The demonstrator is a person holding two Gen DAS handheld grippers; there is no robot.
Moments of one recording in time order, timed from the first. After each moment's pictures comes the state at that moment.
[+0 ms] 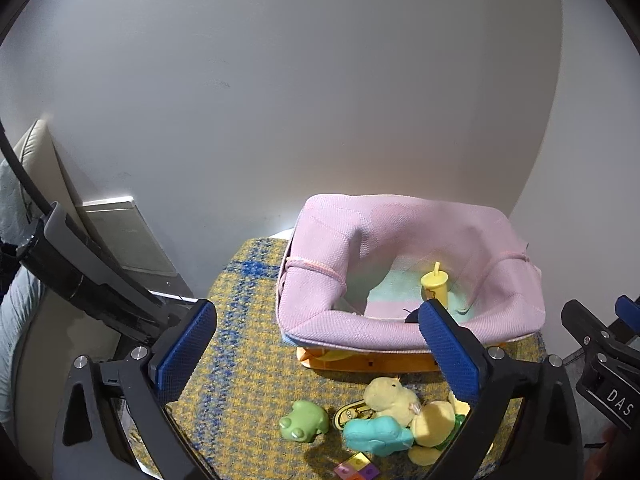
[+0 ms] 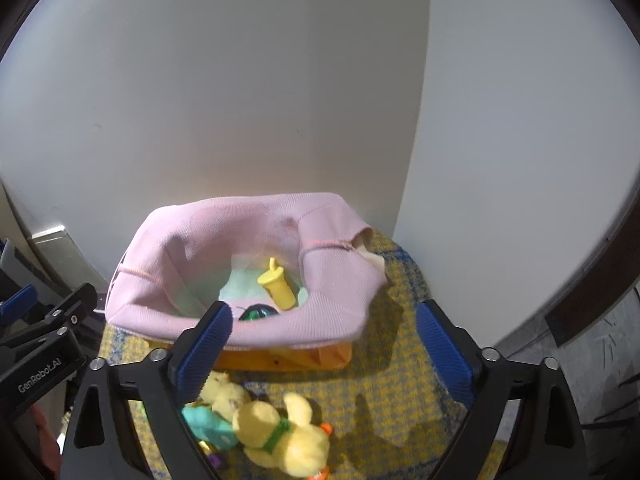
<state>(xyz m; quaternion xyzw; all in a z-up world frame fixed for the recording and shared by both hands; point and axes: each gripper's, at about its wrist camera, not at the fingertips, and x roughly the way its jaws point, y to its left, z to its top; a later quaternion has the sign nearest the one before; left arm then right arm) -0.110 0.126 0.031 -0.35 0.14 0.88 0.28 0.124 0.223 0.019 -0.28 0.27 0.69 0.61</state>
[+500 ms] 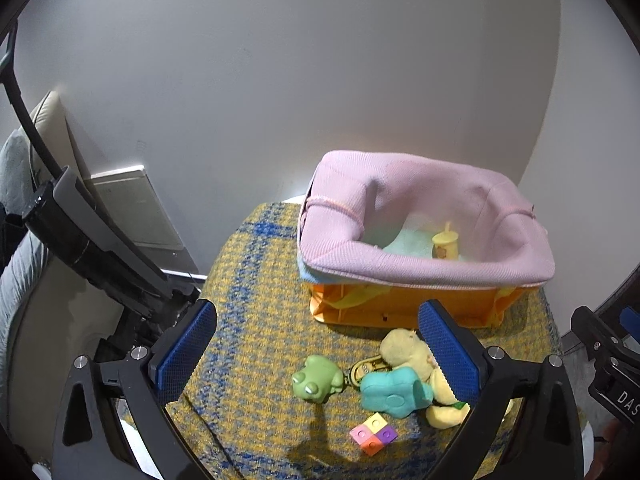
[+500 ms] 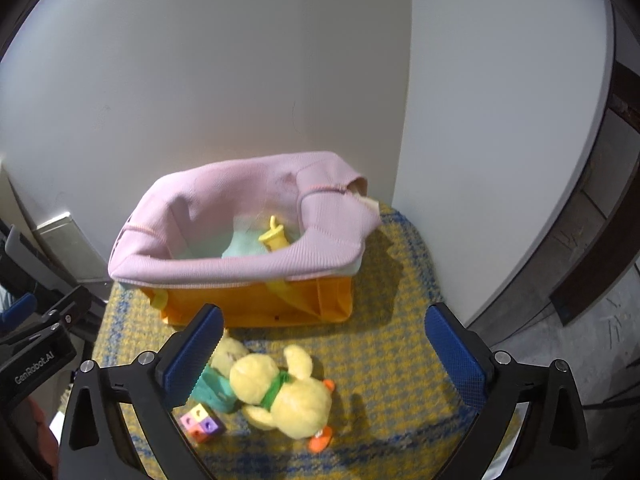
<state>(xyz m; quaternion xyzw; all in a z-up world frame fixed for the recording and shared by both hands) -0.088 0.082 -0.004 -0.37 0.14 0.88 0.27 0.139 0.171 -0.008 -0.28 0.29 0.69 0.61</state>
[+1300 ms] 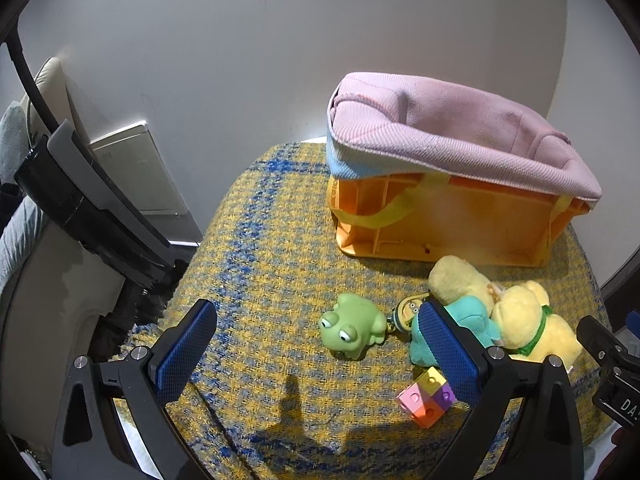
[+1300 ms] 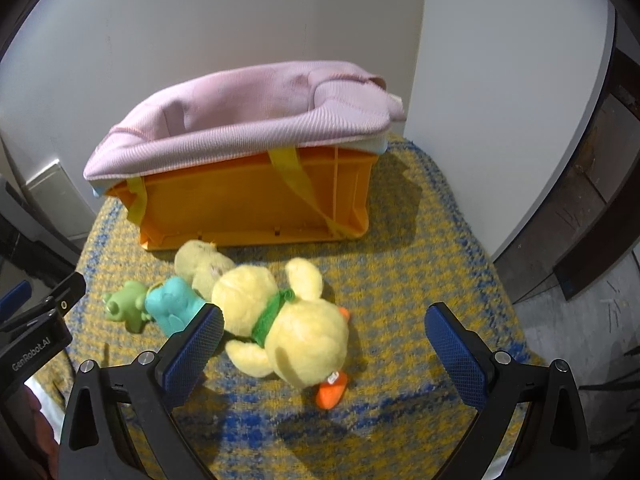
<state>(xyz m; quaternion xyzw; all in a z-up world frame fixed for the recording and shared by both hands) -0.088 0.051 -0.093 -0.40 0.16 0.87 0.26 0.118 0.146 -0.093 -0.33 0.31 0.67 0.59</state>
